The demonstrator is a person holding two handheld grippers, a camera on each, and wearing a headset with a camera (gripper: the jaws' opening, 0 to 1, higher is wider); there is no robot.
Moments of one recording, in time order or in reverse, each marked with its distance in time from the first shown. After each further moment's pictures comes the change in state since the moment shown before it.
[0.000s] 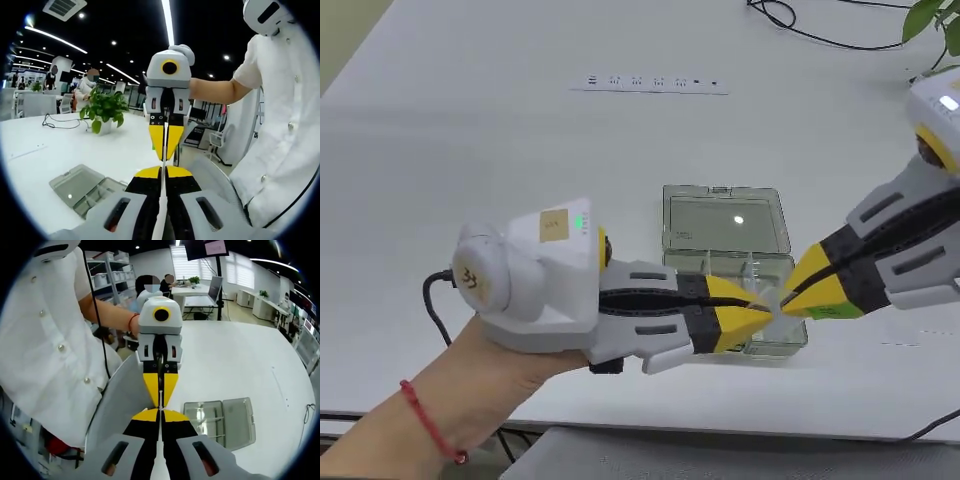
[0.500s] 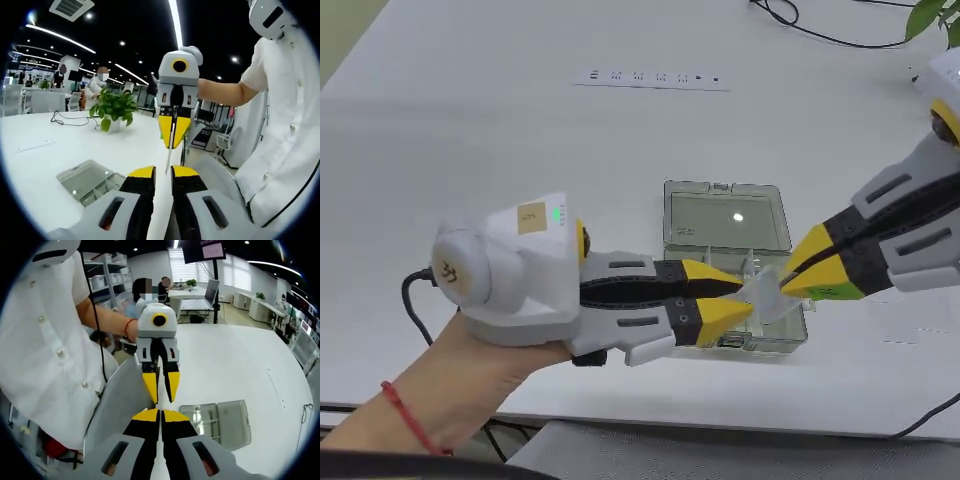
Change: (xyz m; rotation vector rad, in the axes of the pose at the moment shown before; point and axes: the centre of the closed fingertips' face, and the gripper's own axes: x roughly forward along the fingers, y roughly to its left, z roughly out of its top) left arm -0.016 0.013 -0.004 -0.031 -0.010 0.080; right arm -0.008 -0.009 0.008 0.003 -0.024 -0.036
